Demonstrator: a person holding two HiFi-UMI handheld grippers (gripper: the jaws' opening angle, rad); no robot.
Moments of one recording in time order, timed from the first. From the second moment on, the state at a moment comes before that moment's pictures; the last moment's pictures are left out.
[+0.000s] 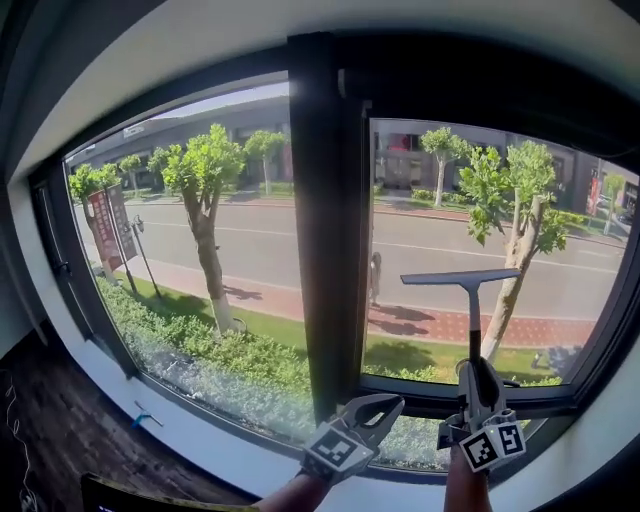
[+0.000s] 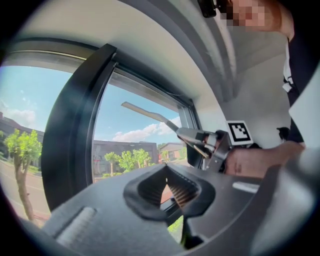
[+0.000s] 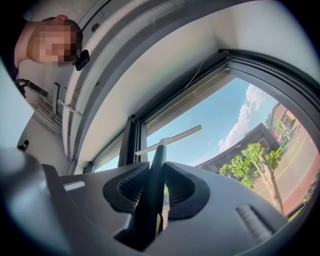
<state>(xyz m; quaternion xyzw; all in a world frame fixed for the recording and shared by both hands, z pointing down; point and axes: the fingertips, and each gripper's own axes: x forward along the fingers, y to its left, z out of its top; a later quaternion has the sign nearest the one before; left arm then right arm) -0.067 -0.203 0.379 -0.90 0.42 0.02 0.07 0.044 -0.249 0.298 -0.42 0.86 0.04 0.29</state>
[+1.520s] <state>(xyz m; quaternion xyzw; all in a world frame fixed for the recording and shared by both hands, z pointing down) -0.170 -0.242 0.313 -0.92 0.37 0.06 0.14 -0.055 -0.337 0.083 -0.41 0.81 0.15 0.40</state>
